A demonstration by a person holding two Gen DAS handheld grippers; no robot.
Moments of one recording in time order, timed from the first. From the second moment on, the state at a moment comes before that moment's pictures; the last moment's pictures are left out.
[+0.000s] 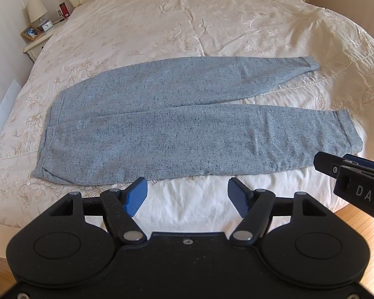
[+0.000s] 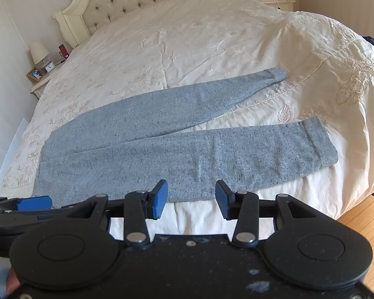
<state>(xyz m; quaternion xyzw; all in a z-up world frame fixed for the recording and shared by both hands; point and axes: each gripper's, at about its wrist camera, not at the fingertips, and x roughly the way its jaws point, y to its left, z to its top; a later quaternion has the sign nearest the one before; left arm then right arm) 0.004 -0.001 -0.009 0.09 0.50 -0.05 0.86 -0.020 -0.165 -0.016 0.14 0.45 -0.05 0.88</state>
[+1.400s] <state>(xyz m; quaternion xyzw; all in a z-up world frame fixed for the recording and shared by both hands) 0.053 0.094 -0.119 0.05 0.59 0.02 0.81 0.029 -0.120 -0.106 0.13 0.56 0.01 0.81</state>
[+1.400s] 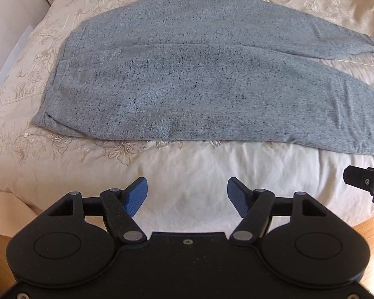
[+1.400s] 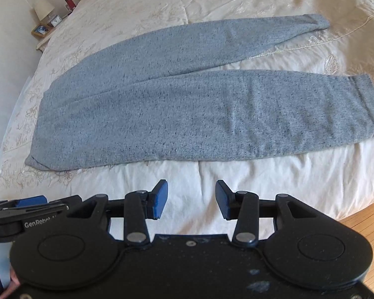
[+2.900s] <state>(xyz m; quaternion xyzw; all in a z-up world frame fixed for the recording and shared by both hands) 0.165 0.167 -0.178 0.10 0.60 0.00 0.79 0.103 -0.075 -0.198 0.10 0.66 -0.01 0.75</state>
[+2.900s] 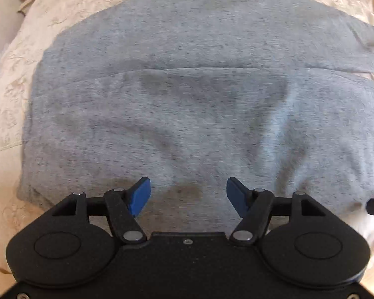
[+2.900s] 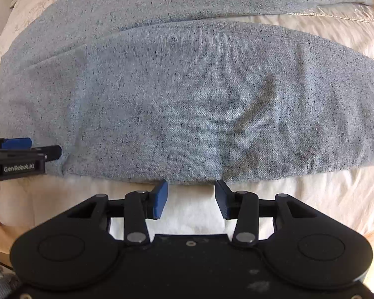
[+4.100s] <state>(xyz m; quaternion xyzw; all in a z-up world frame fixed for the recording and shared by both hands) 0.186 0.151 -0.203 0.22 0.60 -0.08 0.77 0.132 -0.013 -0.195 0.07 0.64 0.02 0.77</state>
